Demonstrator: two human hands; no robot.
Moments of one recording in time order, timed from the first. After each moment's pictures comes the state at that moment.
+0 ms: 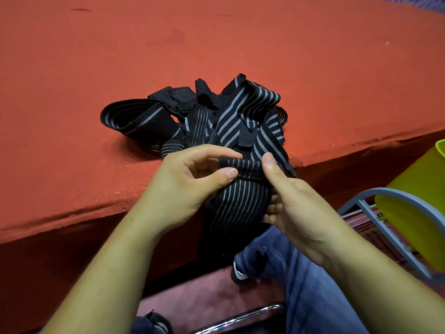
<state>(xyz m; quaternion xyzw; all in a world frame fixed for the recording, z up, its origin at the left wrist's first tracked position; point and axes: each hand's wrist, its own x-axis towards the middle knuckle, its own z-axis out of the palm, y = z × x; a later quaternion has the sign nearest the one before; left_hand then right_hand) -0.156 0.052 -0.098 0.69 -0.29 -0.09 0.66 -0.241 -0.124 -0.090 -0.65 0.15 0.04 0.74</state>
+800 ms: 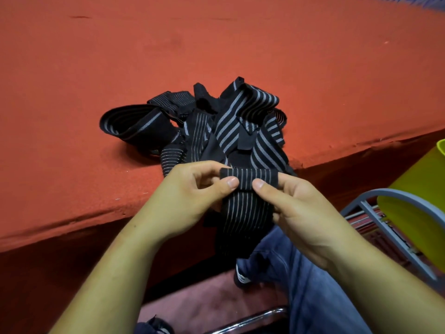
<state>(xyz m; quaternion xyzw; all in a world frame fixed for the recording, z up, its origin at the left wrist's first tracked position) -0.150 0.053 -0.106 0.72 -0.27 -0.17 0.62 -0.239 -0.135 -0.100 -0.65 0.14 0.00 0.75</state>
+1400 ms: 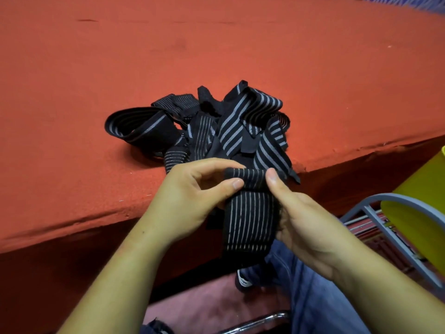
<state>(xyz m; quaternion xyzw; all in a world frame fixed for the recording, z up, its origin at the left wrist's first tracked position) -0.155 0.050 -0.101 0.71 -0.29 -0.08 0.64 -0.243 -0.133 -0.097 -0.63 0.15 0.10 0.76</state>
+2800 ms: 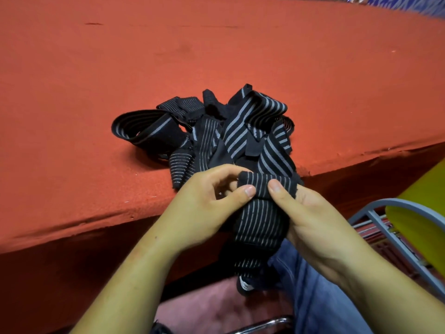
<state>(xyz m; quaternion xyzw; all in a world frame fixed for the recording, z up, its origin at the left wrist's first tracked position) -0.160 0.045 -0.101 0.73 -0.32 -0.12 0.60 -0.241 -0.133 -0.099 -0.64 0.10 0.02 0.76</state>
